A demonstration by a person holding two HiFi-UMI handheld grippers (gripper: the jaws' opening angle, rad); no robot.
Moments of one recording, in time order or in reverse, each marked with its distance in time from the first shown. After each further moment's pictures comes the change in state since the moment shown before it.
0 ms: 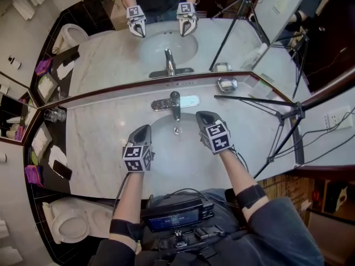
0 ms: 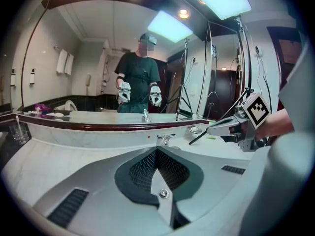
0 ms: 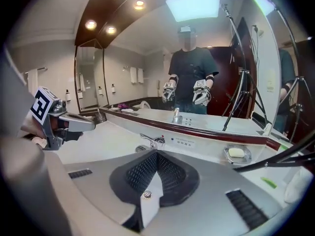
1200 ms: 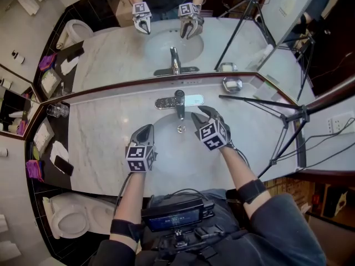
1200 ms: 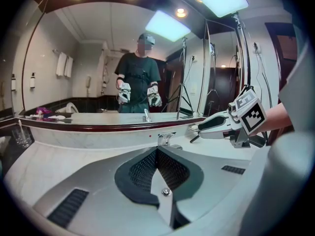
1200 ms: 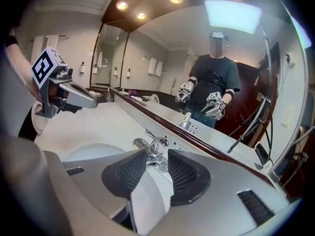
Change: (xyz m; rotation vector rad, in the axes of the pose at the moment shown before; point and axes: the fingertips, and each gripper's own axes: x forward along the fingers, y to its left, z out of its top) left arm -0.006 0.000 -0.003 0.032 0.009 0.021; right arm 0.026 0.018 0.006 -0.340 0.054 -0.005
